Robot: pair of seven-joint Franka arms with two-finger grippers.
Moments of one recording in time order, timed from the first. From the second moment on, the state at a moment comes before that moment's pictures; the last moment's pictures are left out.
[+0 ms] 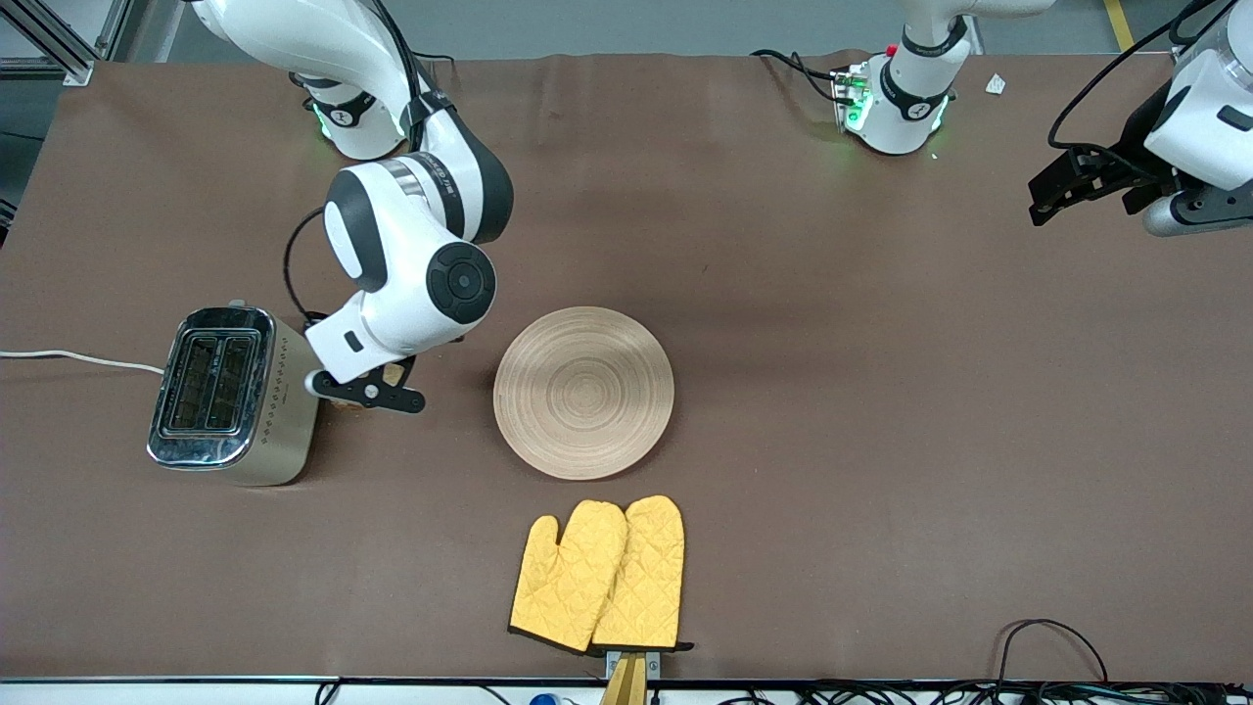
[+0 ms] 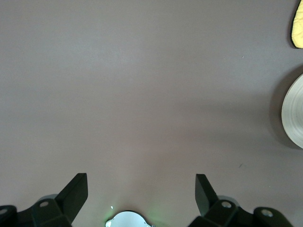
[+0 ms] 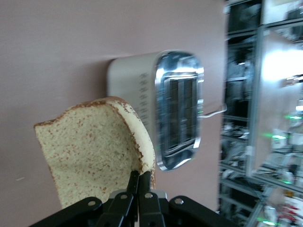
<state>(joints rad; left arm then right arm) -0.16 -0.03 -0.01 -1.49 0.03 1.41 -0.26 0.54 0.51 -0.03 -1.35 -0.64 1.35 0.61</state>
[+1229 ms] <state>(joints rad) -0.16 -0.03 -0.01 -1.49 0.03 1.41 -0.26 0.36 0.29 -0.05 -1.71 -0.92 1.49 0.64</state>
